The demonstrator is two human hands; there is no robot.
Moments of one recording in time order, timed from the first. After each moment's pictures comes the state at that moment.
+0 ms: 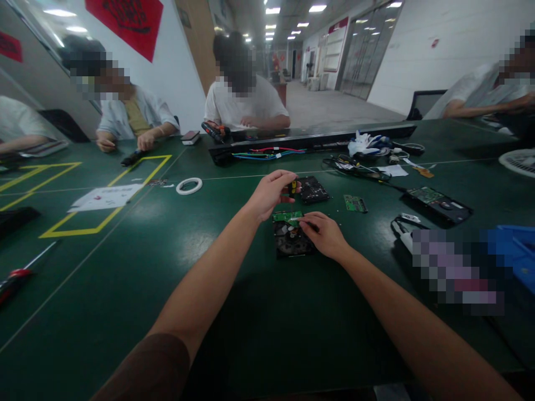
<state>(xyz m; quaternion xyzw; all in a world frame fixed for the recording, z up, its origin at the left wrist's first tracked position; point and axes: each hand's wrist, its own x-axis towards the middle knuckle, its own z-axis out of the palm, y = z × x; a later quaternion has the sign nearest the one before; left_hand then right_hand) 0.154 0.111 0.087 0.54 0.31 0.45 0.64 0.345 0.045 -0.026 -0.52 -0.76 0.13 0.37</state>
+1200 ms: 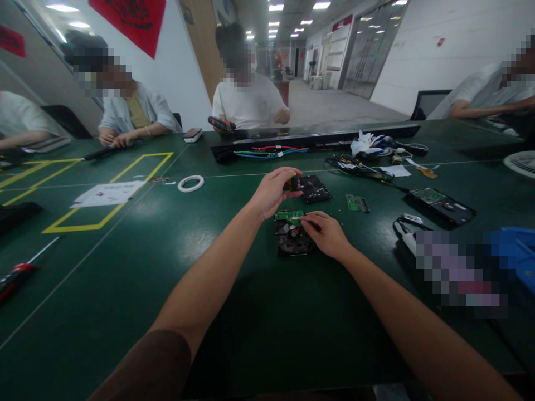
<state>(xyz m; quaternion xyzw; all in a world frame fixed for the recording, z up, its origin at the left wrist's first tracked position) 0.156 0.113 0.086 0.51 0.28 0.48 0.66 0.345 0.046 -0.027 -0.51 -0.76 0.12 0.38</state>
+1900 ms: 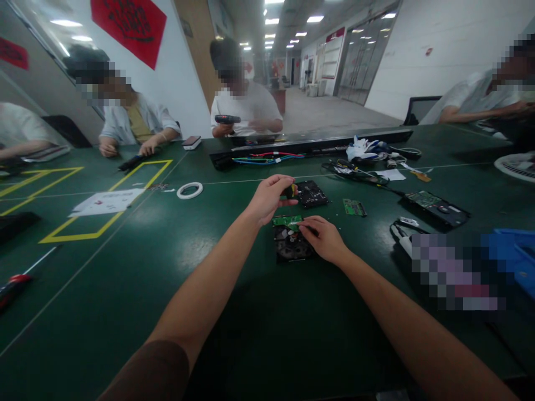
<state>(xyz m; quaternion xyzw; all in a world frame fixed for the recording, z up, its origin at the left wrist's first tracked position) 0.157 0.112 0.086 0.51 0.31 0.48 0.64 0.345 0.043 -0.022 -0.51 -0.76 0.12 0.37</state>
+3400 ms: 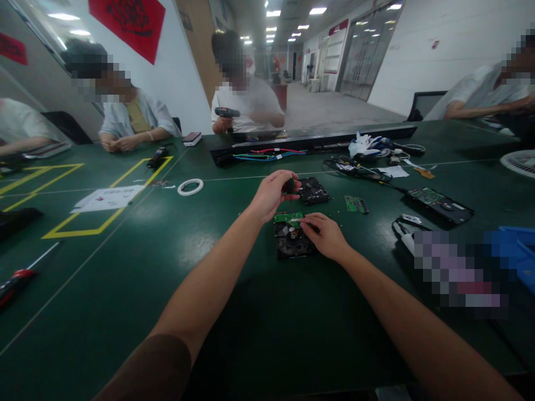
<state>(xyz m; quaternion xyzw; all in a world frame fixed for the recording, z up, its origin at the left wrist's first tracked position) 0.159 0.115 0.082 0.51 0.30 0.49 0.64 0.344 0.044 -0.024 -0.52 -0.76 0.13 0.38</state>
